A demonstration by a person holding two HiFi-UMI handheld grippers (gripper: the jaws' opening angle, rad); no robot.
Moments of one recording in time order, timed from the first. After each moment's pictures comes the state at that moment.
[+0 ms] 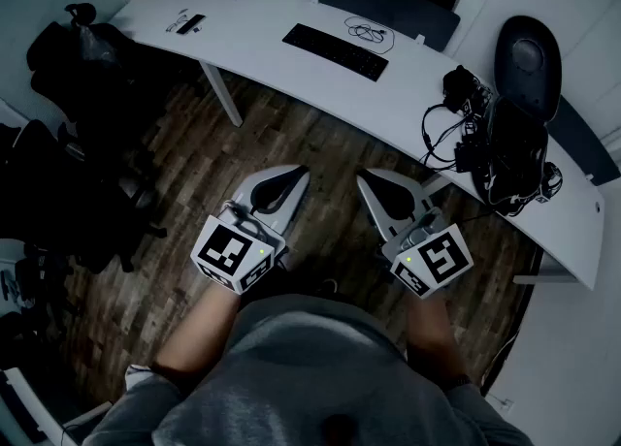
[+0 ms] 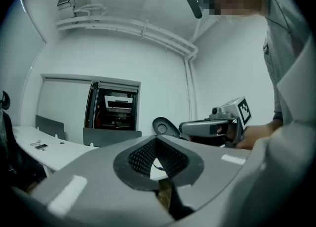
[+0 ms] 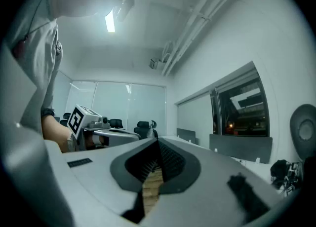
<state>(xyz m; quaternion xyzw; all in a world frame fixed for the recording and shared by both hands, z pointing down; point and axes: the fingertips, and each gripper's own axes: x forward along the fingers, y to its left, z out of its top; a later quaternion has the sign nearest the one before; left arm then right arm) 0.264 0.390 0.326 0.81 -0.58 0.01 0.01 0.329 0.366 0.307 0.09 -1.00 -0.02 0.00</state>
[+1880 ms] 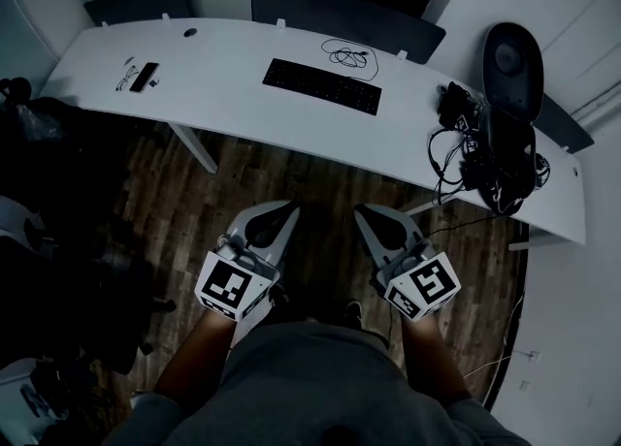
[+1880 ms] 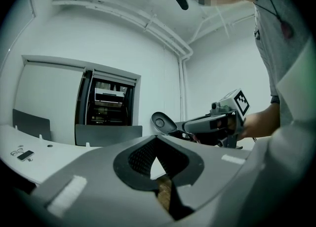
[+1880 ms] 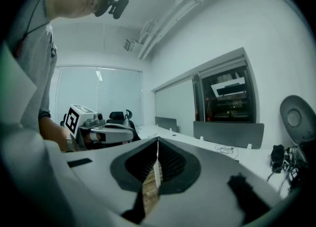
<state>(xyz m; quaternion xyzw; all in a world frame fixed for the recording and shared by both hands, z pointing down) 0.037 0.301 0.362 0.87 -0.48 0.04 0.03 0.123 0.283 0.343 0.24 -0.97 0.04 0.08</state>
